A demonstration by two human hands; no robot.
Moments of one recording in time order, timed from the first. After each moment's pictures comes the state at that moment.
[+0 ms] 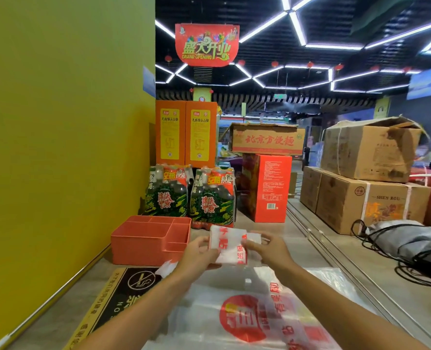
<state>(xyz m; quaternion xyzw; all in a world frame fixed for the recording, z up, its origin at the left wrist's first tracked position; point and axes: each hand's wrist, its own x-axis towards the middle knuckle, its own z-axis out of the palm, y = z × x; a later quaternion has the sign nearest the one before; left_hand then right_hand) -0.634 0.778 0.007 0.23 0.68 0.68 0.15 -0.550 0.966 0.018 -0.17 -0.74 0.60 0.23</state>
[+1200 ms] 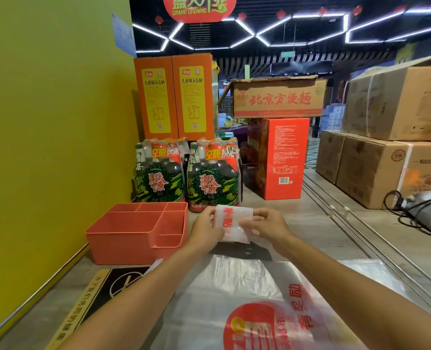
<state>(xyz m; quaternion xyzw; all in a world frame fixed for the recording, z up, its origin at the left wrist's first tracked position) -0.749 0.867 -0.022 0.28 0.76 0.59 0.06 -0.670 1.034 -0.020 -0.17 -0.74 0.62 0.21</state>
